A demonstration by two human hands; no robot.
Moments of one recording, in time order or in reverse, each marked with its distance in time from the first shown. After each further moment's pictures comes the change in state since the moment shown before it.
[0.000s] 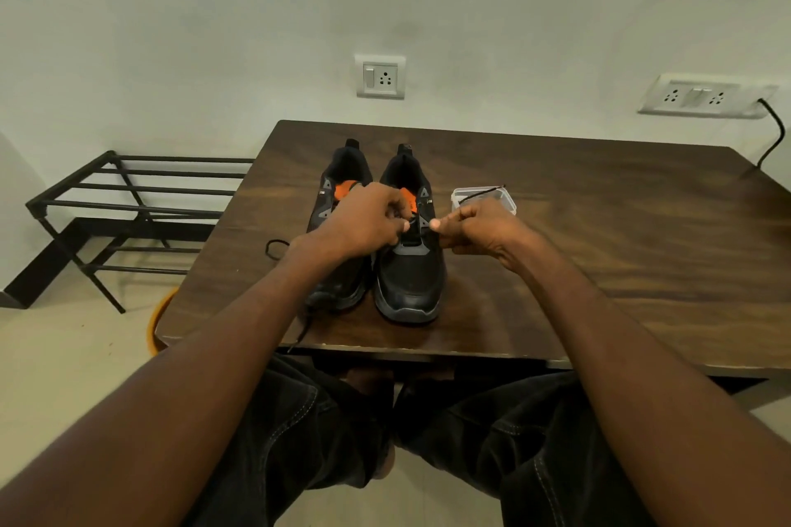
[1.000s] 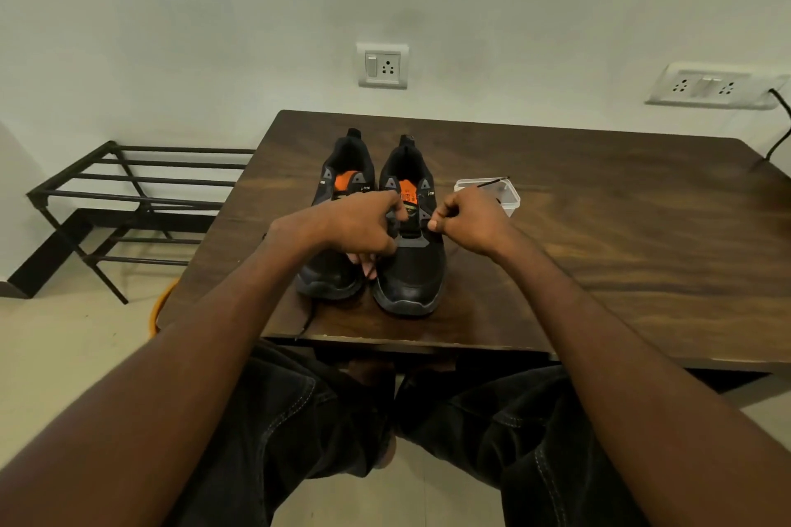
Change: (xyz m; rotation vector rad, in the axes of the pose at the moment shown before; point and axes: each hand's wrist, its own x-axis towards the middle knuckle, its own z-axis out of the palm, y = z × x) left_hand -0.008 0.002 -0.017 0.023 -0.405 -0.195; right_hand 0.003 -0.003 0.018 -0.580 0.121 -0.251
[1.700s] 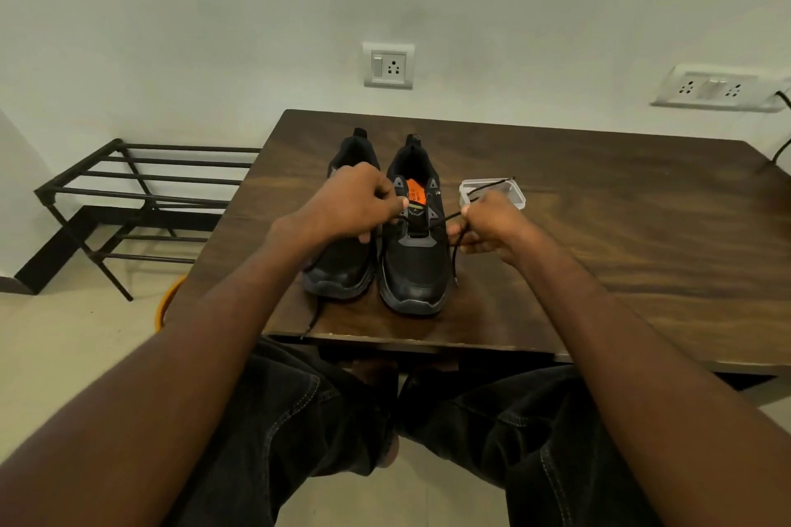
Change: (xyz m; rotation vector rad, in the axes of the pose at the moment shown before) left_hand -0.006 -0.006 -0.006 0.059 0.431 0.154; right_hand 0.002 0.000 -0.002 0.512 -0.047 0.381
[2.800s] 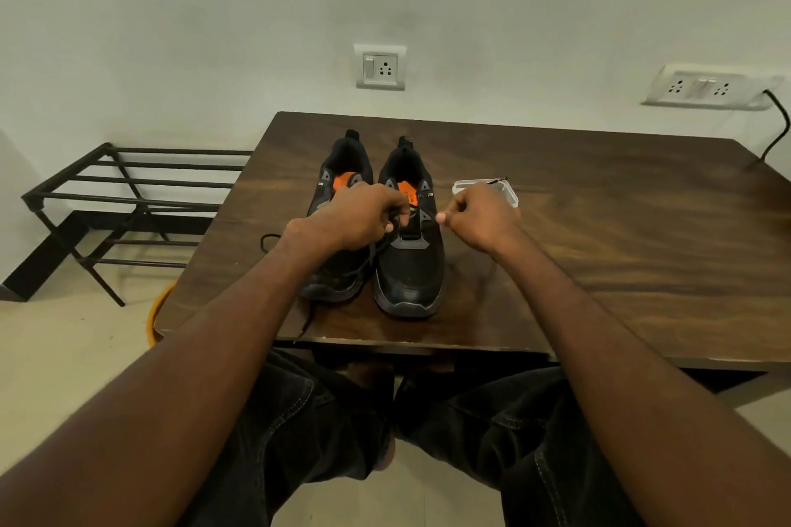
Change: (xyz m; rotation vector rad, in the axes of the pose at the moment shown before) left_hand 0.023 -0.010 0.021 0.203 -0.135 0.132; right_hand -0.001 -0.001 -0.001 -0.549 0.209 -0.254
